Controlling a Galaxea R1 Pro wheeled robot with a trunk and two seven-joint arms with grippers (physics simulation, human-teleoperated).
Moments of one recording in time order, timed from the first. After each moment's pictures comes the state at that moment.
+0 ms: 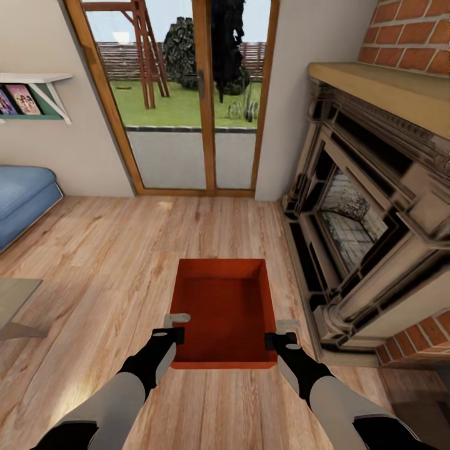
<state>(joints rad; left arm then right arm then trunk) -0.76 -0.14 0.05 -0.40 -0.05 0.23 0.23 -0.77 0.11 0.03 -0.25 0.04 0.02 -0.14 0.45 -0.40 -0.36</state>
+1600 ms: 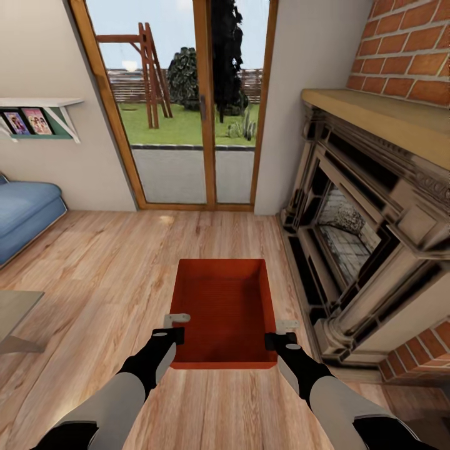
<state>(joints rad) -0.76 -0.14 0.05 -0.40 -0.05 0.23 0.23 -0.77 0.11 0.03 -0.25 0.04 0.02 -0.14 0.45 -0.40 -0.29</state>
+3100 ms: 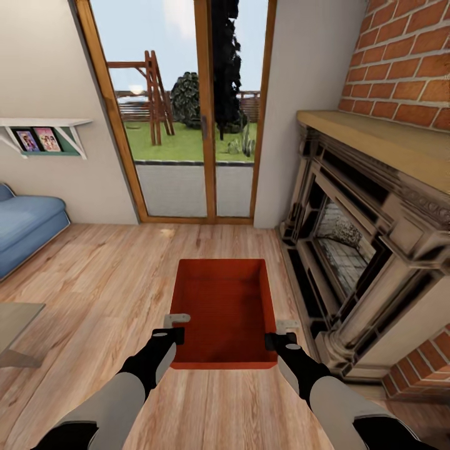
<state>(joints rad) -0.75 -0.14 0.05 -0.40 -0.05 0.23 0.23 -0.77 0.11 0.03 -0.25 0.04 0.02 -0.14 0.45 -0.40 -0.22</state>
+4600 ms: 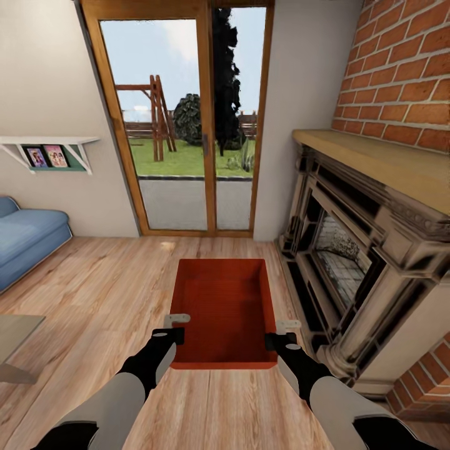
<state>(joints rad) -0.75 -0.14 0.05 -0.40 -0.05 0.23 0.23 -0.77 0.11 0.03 -0.25 0.04 0.02 -0.14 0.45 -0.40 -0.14</state>
